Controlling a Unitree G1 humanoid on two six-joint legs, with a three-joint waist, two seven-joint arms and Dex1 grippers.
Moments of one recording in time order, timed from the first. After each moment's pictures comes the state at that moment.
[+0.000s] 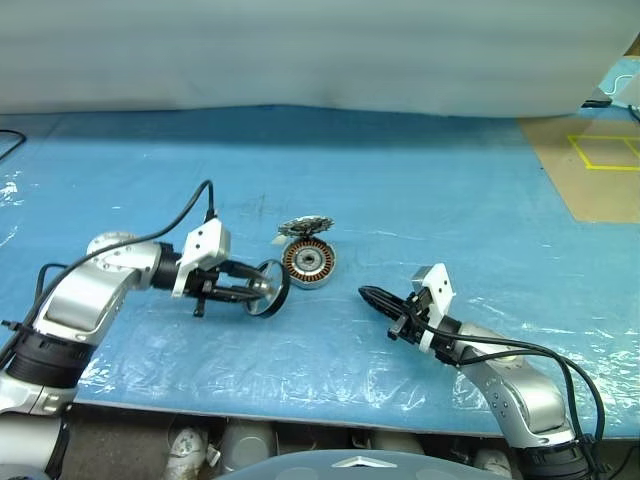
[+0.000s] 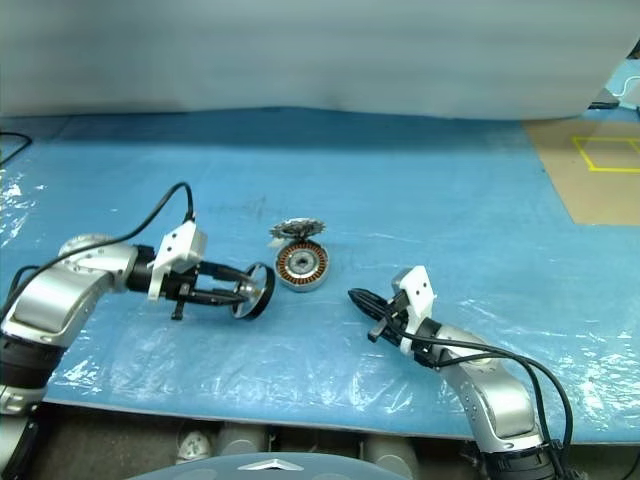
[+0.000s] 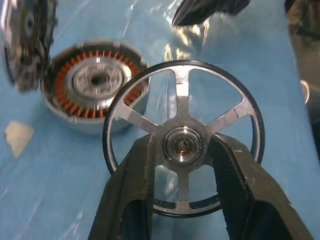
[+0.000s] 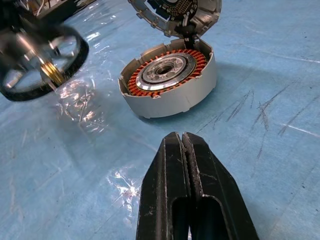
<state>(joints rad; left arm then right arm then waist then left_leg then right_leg) -0.41 0.81 -0.13 -0.14 -0.41 0.44 -1.33 0.09 -0.39 0.05 -0.36 0.43 0.48 0.67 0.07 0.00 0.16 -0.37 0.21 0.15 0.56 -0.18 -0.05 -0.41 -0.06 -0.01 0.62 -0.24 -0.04</state>
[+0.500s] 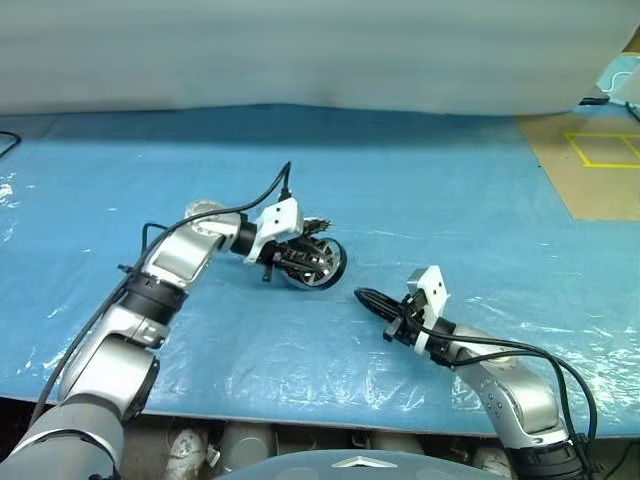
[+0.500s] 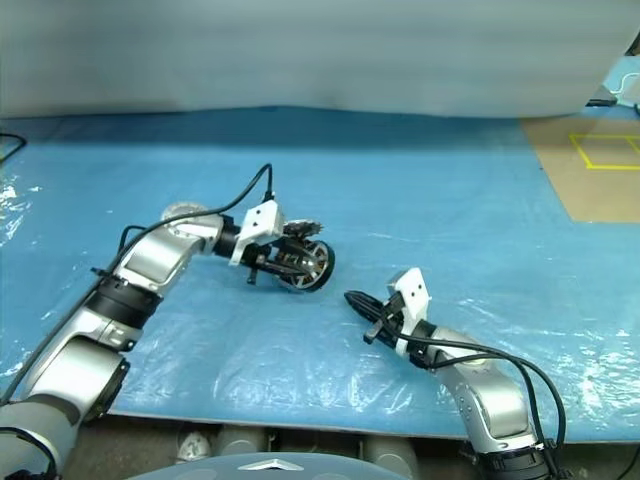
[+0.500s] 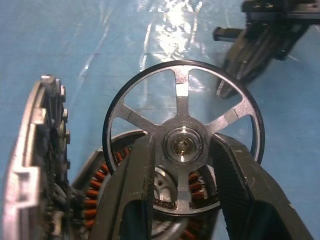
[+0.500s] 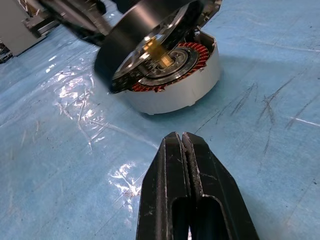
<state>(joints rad) -0.77 0.48 -0.36 0.29 -0.16 0.25 -1.28 0.10 -0.37 0.08 -0.36 0.43 0.47 0.65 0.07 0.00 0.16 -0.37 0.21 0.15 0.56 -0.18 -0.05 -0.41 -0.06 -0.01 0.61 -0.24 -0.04</state>
